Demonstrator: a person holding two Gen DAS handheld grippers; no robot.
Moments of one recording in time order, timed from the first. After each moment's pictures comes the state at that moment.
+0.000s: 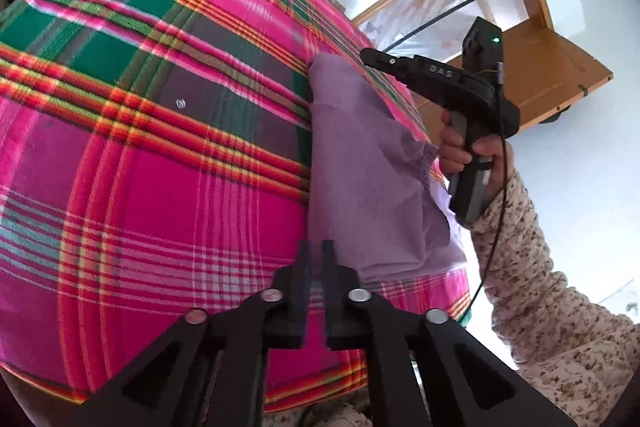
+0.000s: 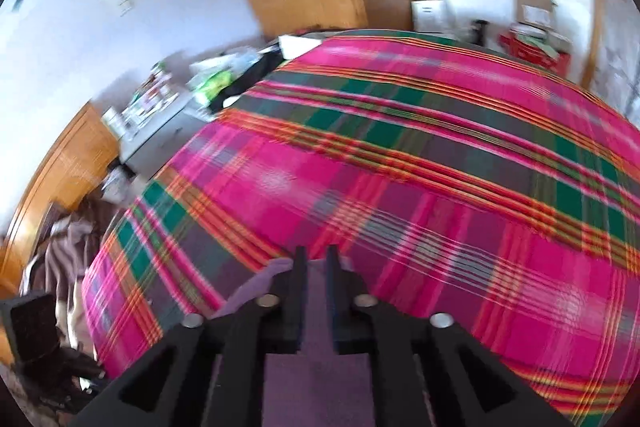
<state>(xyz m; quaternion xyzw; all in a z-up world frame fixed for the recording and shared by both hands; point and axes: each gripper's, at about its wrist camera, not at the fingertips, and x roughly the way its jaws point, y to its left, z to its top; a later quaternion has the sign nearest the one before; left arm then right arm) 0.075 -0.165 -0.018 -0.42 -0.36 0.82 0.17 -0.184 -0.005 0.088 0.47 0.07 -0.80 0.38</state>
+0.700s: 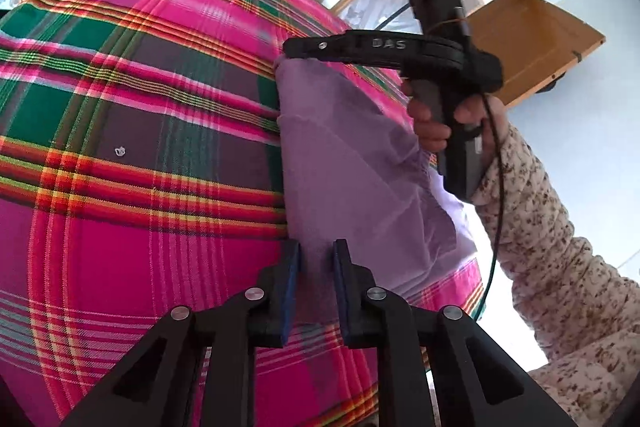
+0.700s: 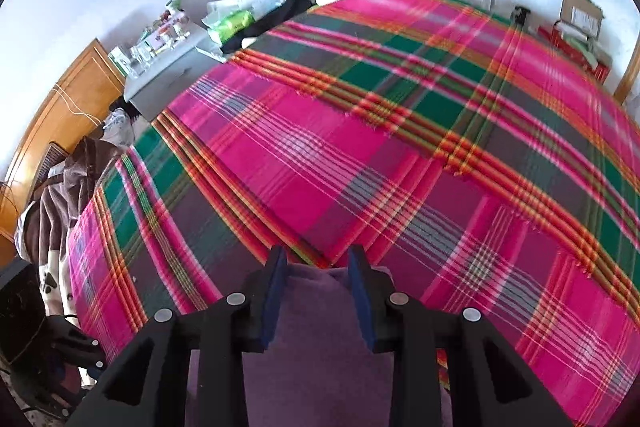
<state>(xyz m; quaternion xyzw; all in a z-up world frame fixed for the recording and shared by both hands) 0.050 -0.149 -0.014 -0.43 -0.31 0.83 0.20 -0.201 -0.046 0.063 0.52 0.12 -0.75 0.39</state>
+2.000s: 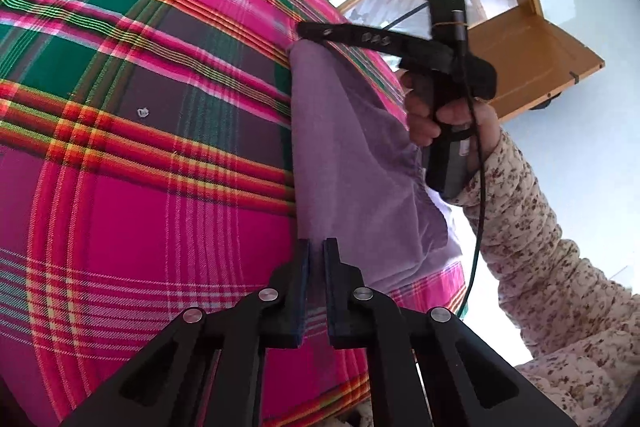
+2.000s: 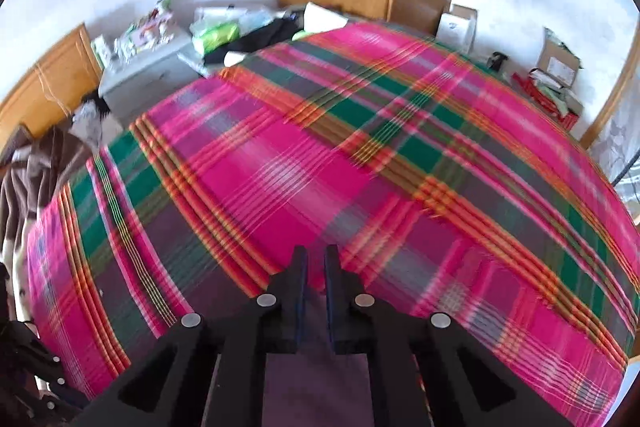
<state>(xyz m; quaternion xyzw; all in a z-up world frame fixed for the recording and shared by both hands) 0.054 -0.159 -0.025 -0.43 -0.35 0.81 0.20 -0.186 -0.054 0.084 0.43 0.18 -0.81 0.34</state>
